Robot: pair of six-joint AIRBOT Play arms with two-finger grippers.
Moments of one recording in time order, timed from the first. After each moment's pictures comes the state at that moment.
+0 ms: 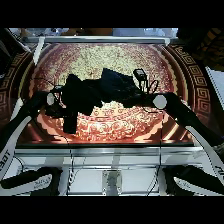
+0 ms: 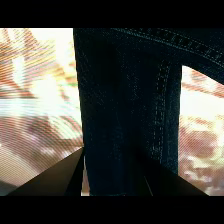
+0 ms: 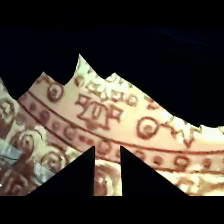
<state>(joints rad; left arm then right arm) -0.14 -1.31 0.93 1.59 -1.06 -1.67 0.46 -1.22 1.01 -1.22 0.67 1.44</state>
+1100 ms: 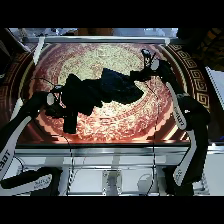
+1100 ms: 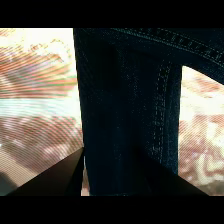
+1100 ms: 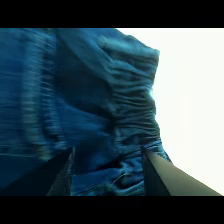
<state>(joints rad) -0.14 -1.31 0.93 1.59 -1.06 -1.67 0.17 -2.04 1.95 -1.23 1.02 1.54</state>
